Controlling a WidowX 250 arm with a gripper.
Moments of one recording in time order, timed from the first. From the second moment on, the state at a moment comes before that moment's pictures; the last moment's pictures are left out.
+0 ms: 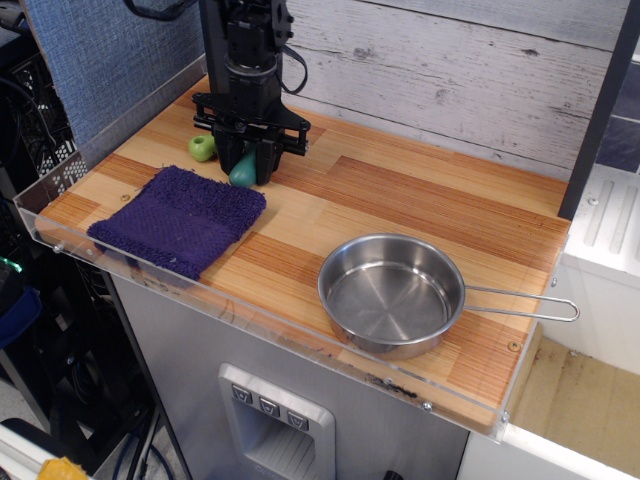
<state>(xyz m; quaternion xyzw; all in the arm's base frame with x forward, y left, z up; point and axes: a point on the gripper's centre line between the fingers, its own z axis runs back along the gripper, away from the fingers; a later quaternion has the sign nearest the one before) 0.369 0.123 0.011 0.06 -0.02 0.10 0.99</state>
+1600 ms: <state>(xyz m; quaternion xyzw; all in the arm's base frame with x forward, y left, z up) 0.283 -0.046 0.039 -0.03 -0.01 0.06 1.00</state>
